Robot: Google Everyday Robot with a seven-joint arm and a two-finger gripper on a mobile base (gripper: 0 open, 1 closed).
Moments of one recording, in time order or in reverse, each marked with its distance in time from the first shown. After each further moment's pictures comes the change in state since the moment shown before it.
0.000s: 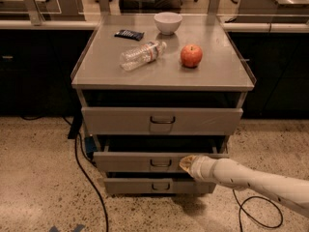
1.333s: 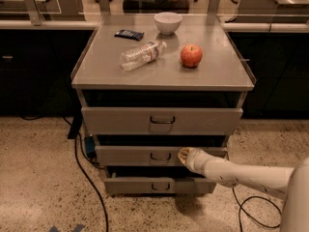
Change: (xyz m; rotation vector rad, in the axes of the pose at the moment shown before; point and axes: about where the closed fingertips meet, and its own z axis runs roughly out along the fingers) arm -0.015 -0.035 0.020 0.165 0.022 -0.082
